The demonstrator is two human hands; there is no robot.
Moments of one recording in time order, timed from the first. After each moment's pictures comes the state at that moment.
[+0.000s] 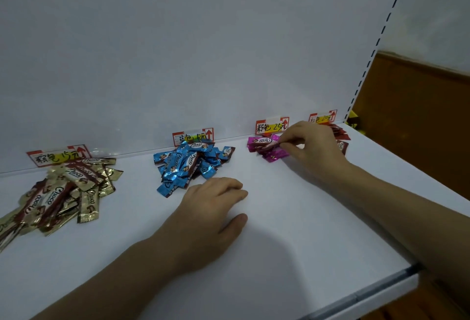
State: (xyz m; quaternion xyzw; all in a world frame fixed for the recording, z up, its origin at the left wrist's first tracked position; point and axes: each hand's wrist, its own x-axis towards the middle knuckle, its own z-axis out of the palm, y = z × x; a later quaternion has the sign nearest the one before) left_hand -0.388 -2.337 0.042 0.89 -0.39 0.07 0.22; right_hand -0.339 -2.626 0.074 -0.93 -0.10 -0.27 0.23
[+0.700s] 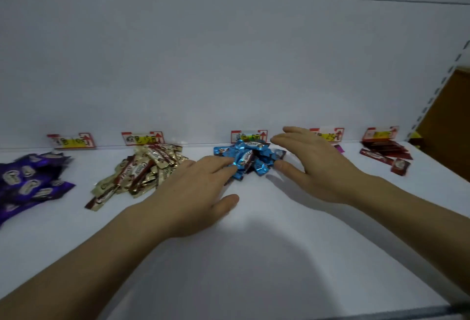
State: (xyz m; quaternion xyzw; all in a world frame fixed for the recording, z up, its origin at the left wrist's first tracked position) left_hand -0.401 -2.260 0.098 0.96 -0.28 0.05 0.02; right_hand -0.367 -2.526 0.106 -0.96 -0.24 -0.14 0.09
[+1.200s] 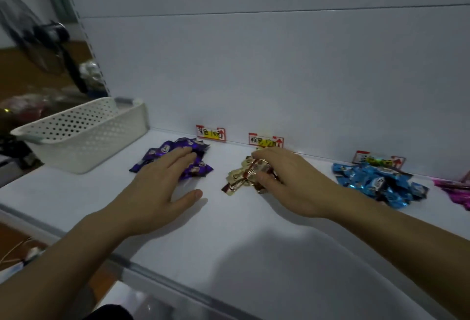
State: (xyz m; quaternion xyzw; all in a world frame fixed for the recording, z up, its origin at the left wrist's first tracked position) left_hand -0.492 -2.026 0.094 0.99 0.00 0.13 0.08; right_hand -0.365 -2.294 0.107 -0.88 -0.44 -0.03 0.21
